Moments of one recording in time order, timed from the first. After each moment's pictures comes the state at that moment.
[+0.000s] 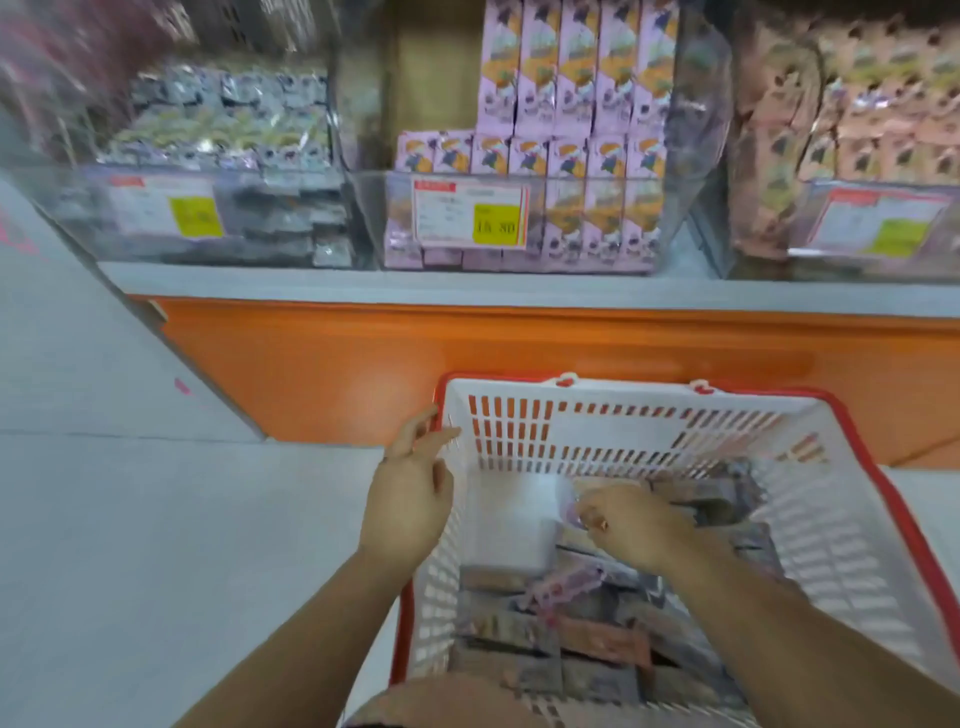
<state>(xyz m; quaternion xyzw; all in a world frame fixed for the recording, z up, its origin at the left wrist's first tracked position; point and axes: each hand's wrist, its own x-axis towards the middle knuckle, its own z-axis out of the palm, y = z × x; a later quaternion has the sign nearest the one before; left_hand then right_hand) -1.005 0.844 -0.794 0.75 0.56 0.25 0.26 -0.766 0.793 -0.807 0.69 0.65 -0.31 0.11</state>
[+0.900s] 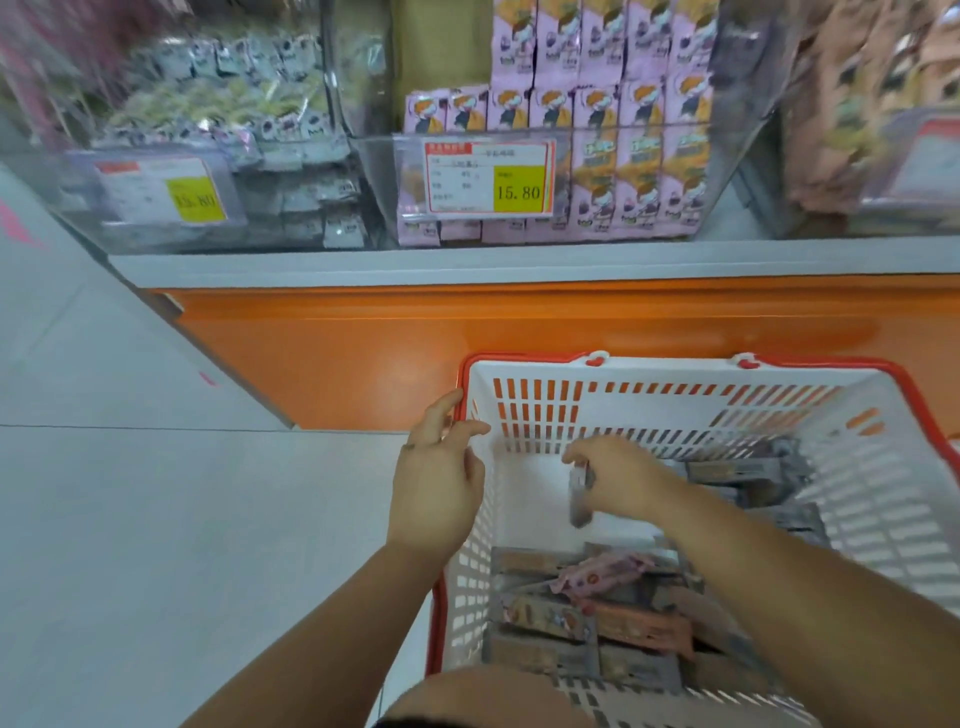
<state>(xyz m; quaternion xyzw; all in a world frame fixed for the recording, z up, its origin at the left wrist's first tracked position) -1.001 0.844 -0.789 0.76 0.57 0.21 0.22 -0.793 0.831 -0.814 0.69 0.64 -0.34 0.05</state>
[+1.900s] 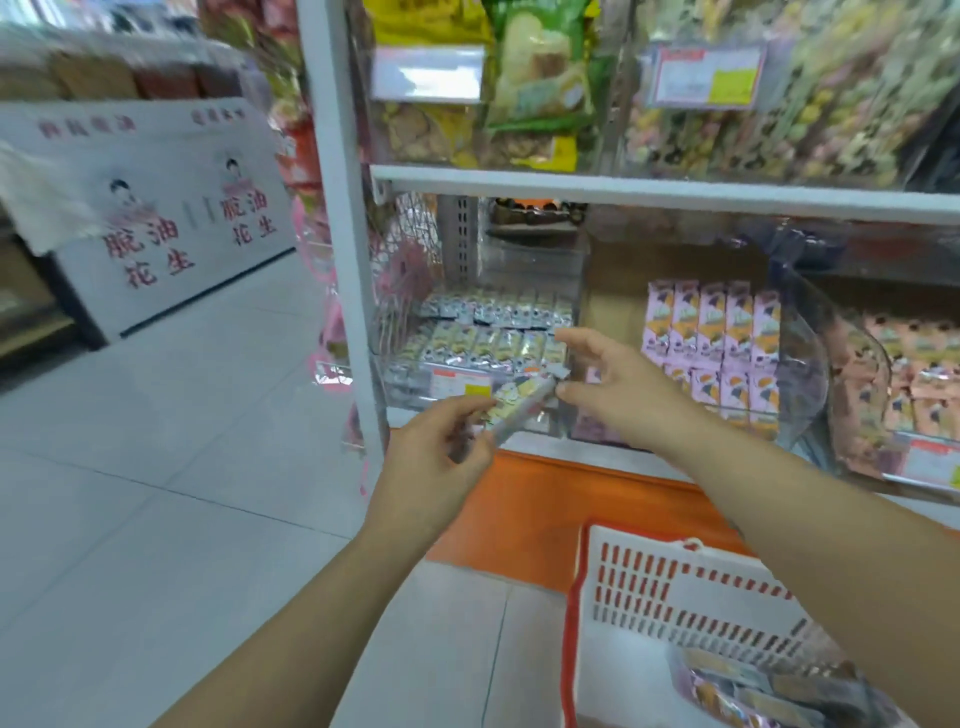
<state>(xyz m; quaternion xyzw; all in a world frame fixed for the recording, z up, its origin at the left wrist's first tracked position) -1.135 0.848 -0.569 0.68 0.50 0.48 0.23 -0.939 0.881 -0.514 0.56 0.70 -0.30 -0.33</state>
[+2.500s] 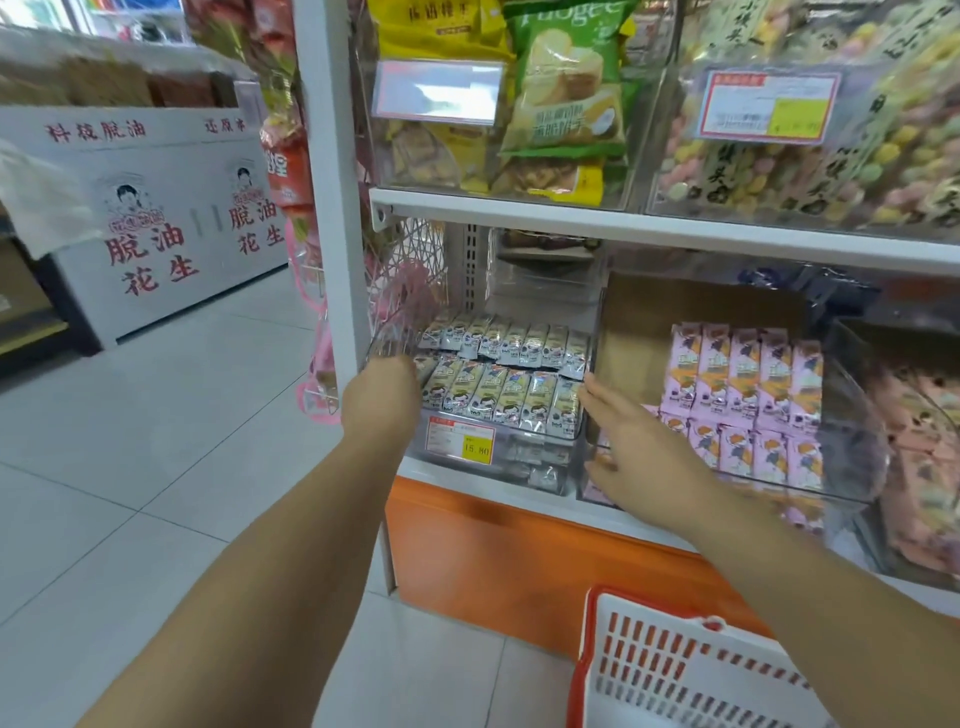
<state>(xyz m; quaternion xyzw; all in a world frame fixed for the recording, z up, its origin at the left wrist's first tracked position) -1.169 1.027 -0.565 0.63 0.75 0.19 -0.02 -0.920 0.930 -0.542 0.58 0.80 -0.03 -0.12</state>
